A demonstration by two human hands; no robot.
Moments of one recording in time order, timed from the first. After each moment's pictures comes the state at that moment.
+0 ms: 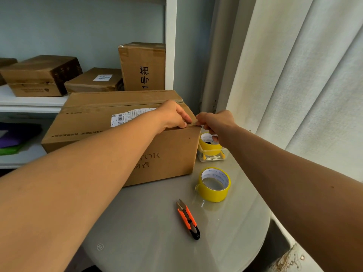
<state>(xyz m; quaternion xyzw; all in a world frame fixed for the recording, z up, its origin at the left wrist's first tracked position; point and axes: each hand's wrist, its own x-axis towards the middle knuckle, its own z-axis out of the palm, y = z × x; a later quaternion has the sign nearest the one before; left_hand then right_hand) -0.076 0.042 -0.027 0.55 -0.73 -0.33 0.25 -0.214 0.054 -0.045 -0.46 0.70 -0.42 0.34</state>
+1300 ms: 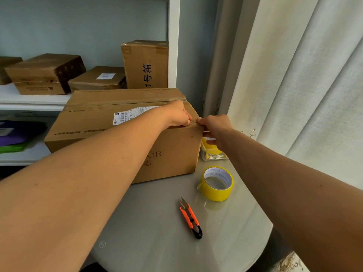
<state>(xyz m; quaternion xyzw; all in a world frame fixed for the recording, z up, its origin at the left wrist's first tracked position) -0.085 0.036 -0.027 0.58 -0.74 -0.28 0.19 -0.207 0.055 -0.058 -0.43 0.67 -0.44 0.41</state>
